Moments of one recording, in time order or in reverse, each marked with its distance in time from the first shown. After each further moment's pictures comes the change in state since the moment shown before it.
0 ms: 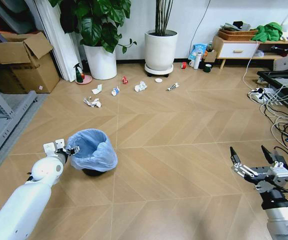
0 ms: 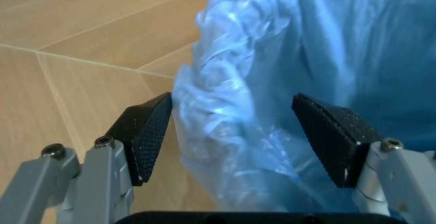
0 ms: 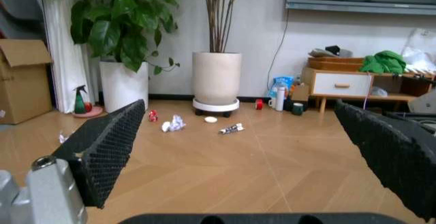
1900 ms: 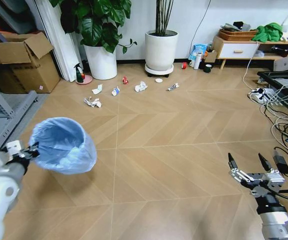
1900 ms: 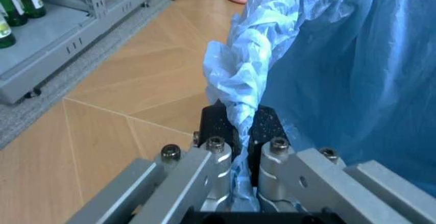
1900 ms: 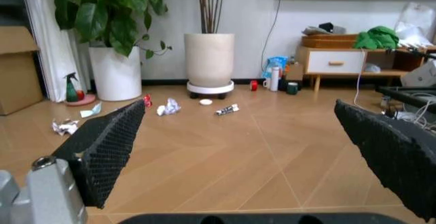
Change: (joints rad) left arm 0.482 -0.014 -0.561 -0.486 0.002 -0.060 0.106; right arm 0.001 0.017 -0.055 -0.051 -0.028 0.006 0.041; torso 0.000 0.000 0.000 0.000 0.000
